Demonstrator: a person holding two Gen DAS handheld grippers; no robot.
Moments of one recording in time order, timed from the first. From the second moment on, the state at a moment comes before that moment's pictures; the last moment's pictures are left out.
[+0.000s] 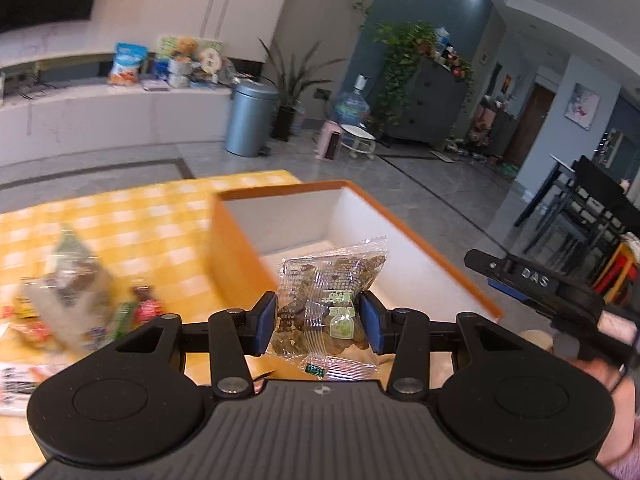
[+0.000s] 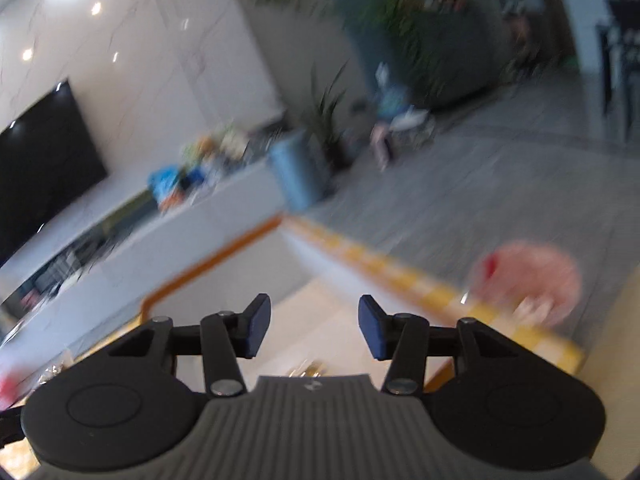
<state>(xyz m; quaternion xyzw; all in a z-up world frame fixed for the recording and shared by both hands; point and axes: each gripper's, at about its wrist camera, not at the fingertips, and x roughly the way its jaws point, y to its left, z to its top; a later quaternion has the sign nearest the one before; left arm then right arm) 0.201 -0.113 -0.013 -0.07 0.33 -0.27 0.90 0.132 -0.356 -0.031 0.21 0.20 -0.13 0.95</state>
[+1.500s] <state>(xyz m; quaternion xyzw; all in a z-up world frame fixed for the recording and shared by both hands) 0.214 -0.186 -0.018 -0.05 0.38 -0.27 0.88 0.098 -0.354 -0.007 0.25 0.11 -0.15 0.95</state>
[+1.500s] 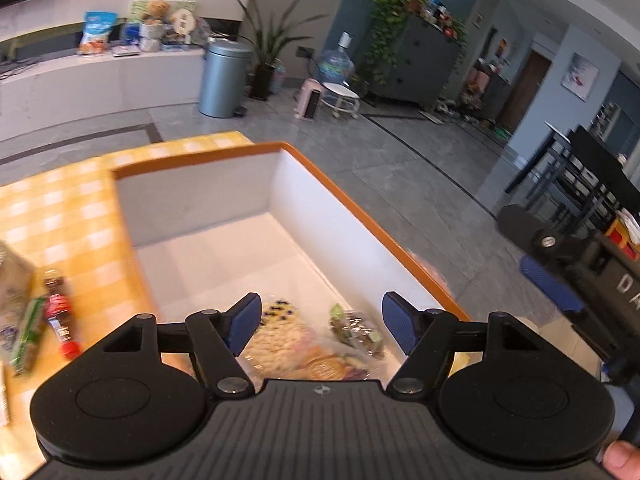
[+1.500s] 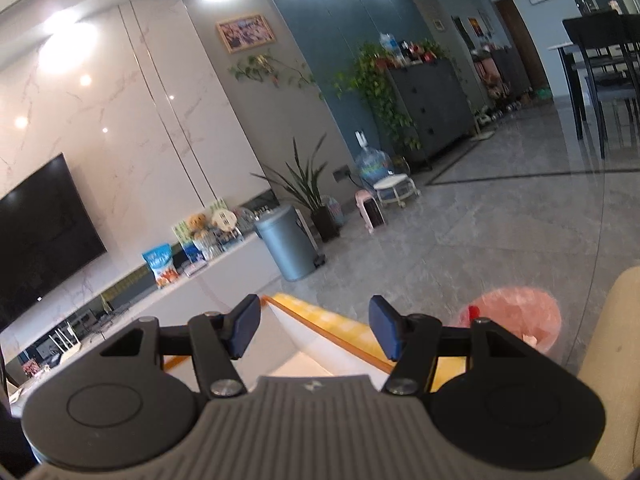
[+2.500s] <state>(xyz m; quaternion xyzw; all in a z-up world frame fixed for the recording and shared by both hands) 0.140 0.071 0.008 -0.12 0.30 0.03 0.95 0.114 -0.138 0.018 0.14 0.22 0.07 0.96</state>
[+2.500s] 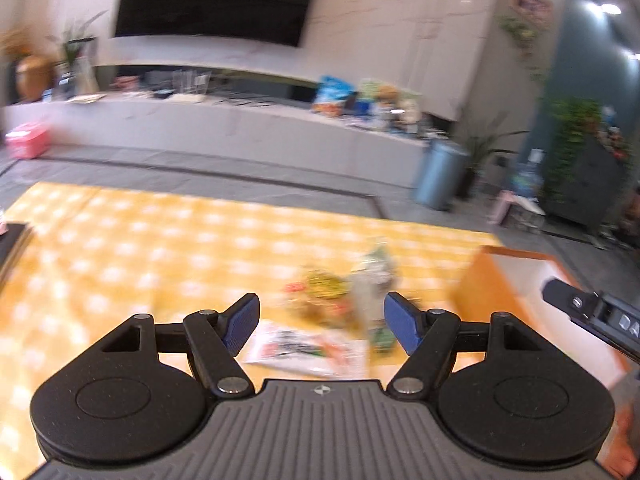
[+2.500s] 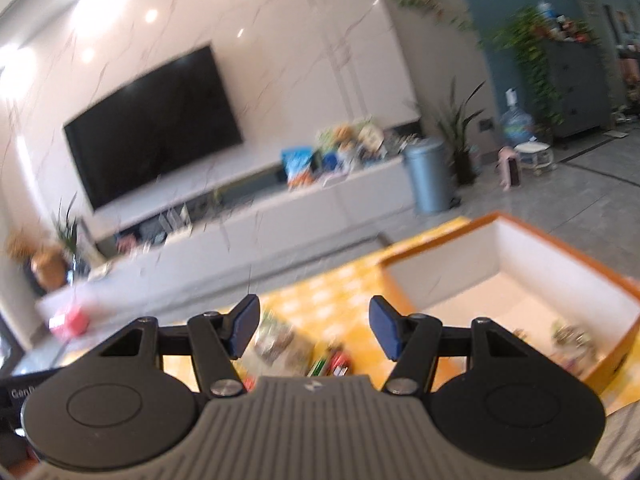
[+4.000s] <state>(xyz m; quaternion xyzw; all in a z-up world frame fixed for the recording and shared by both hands) 0.163 0.181 -0.106 -0.22 0.43 0.06 0.87 0.215 -0.016 -0.125 -0.22 0.44 0.38 0.78</state>
